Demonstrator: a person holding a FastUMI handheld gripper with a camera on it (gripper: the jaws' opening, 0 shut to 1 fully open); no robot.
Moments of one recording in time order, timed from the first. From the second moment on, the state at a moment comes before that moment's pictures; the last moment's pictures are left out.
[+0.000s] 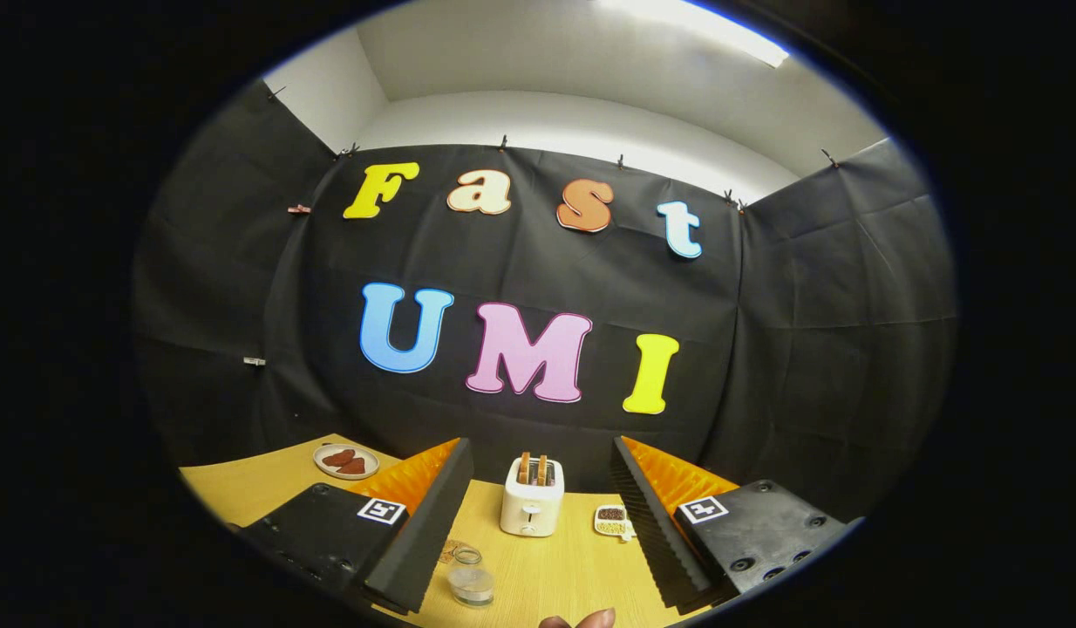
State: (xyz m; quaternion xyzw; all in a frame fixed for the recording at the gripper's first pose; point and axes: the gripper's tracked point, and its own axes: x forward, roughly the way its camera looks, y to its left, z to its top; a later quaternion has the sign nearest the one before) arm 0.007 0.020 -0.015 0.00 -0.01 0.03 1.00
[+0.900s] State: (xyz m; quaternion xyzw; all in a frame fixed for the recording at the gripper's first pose) arm 0.028 0.096 -0.289 0.04 0.08 0.07 0.99
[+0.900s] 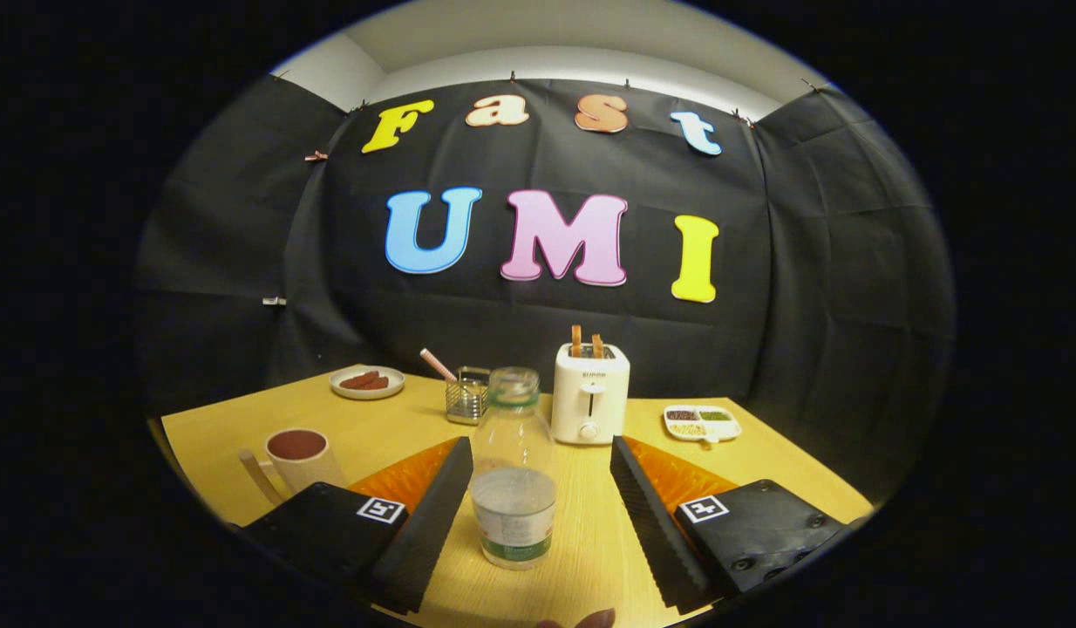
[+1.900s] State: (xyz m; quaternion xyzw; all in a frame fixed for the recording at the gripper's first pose) arm 0.065 0.105 -0.285 -0.15 0.13 0.04 0.98
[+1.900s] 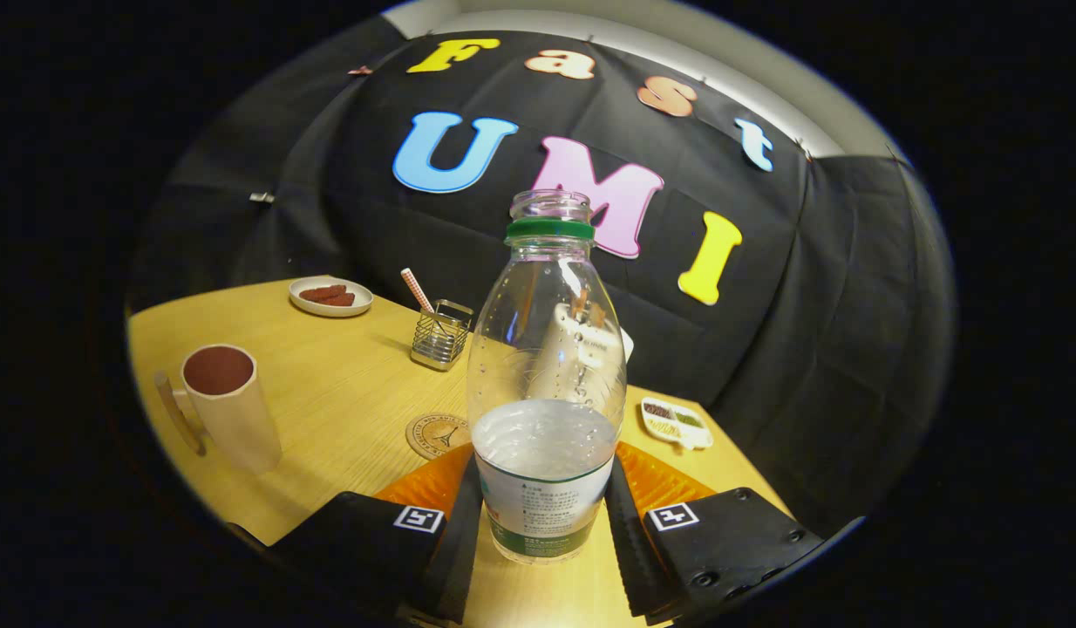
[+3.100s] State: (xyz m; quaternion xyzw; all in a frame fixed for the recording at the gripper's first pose) arm 0.056 0.204 -0.260 -0.58 0.07 0.15 0.79
